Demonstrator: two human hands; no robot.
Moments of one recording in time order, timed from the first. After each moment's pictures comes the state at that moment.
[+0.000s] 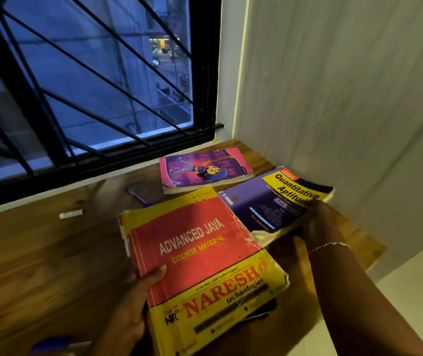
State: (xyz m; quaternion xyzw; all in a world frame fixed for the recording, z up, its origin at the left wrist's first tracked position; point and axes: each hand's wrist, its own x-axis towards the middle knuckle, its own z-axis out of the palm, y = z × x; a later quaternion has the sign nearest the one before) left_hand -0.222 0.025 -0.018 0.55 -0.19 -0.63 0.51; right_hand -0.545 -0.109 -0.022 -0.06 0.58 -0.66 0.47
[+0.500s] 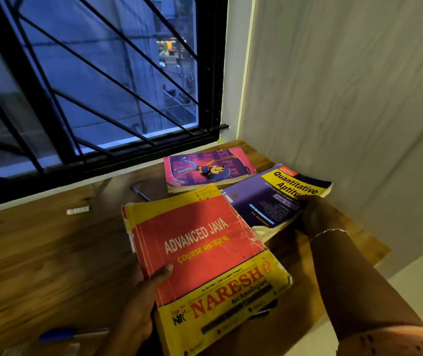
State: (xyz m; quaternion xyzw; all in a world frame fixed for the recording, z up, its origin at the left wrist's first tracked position) left_hand -0.230 0.033 -0.021 0.56 -0.23 -0.58 0.54; right_hand -0.545 -0.118 -0.019 -0.13 0.57 -0.63 0.51
